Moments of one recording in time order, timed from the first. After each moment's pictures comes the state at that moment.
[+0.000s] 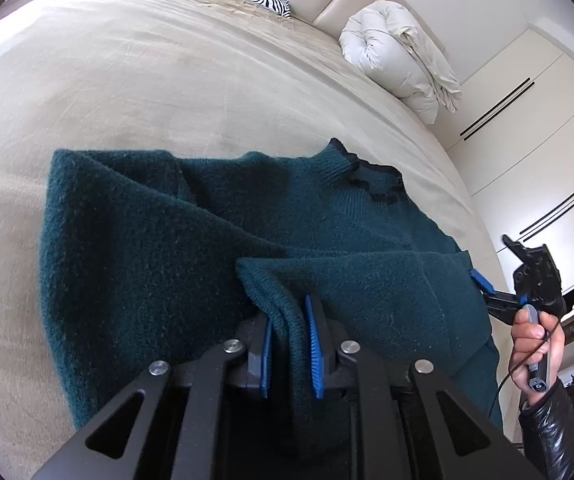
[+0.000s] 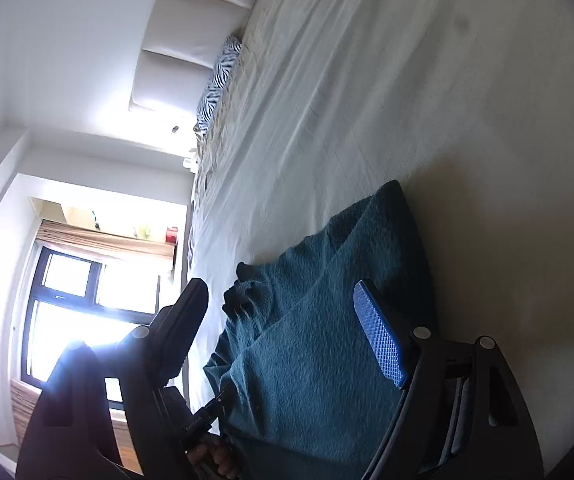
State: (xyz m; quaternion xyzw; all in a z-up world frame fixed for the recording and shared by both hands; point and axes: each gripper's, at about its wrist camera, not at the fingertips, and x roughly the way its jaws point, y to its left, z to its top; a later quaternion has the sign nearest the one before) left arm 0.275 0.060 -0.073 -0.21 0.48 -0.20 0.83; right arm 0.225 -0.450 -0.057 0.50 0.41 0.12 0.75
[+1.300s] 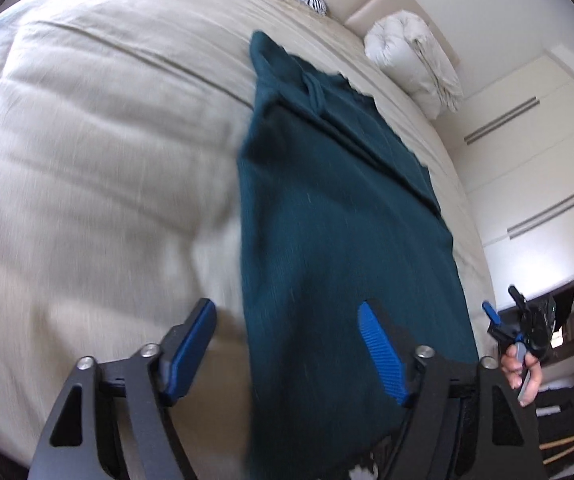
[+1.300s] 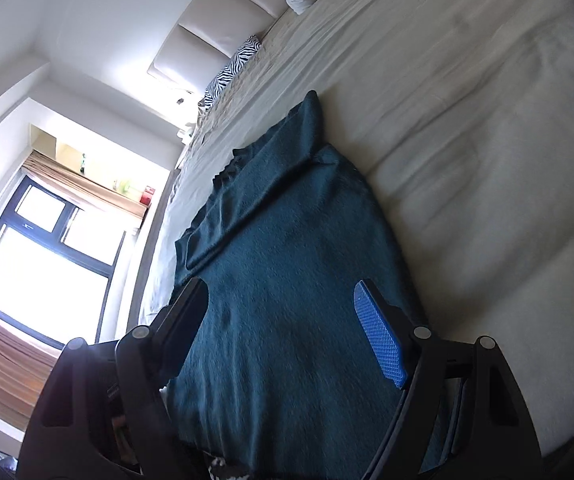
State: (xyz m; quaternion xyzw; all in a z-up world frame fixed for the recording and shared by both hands) left arm -0.005 0.136 -0.043 -0.26 0.51 -0.17 0.80; right arm -0.115 -0.452 0.002 0.38 0.39 0.11 0.83
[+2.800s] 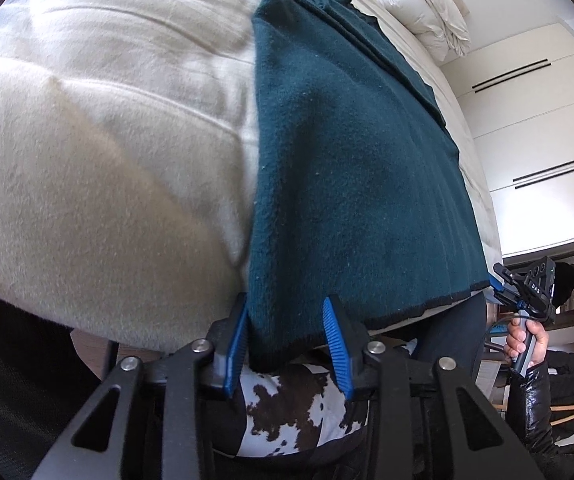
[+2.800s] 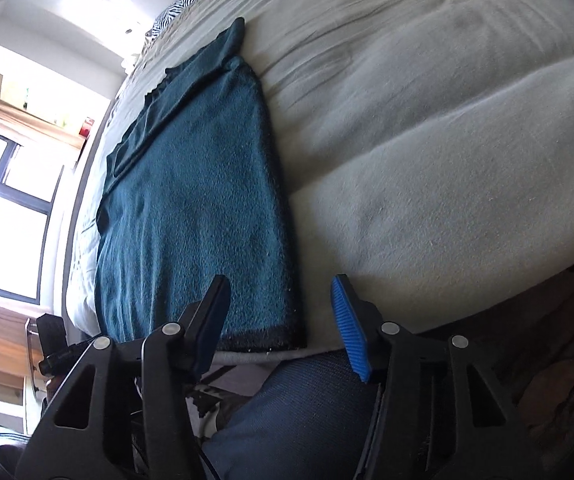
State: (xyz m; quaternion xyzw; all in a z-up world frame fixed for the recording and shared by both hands) left arm -0.074 0.118 -0.078 -0.24 0.60 -0.19 0.74; right arm -0.196 -0.478 -0.023 0.29 0.54 0.06 0.79
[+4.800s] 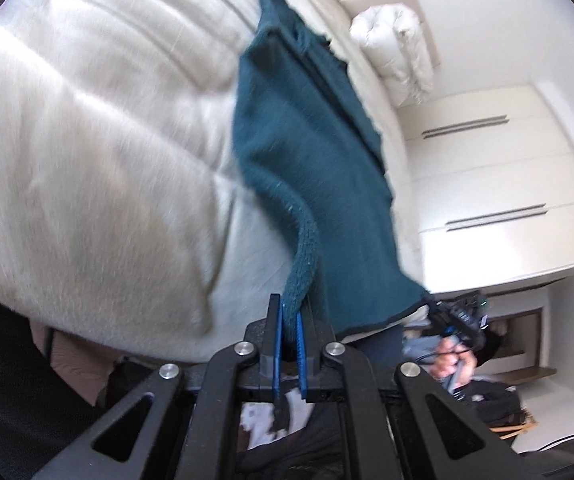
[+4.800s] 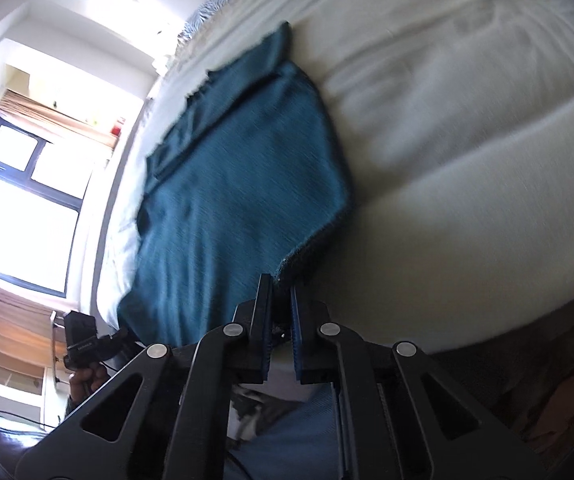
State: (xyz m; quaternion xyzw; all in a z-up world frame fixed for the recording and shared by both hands) left arm -0.071 0.164 -0.060 -0.39 0.53 -0.25 0.71; right arm -0.175 -0.457 0.007 0.33 0.49 0.13 0.80
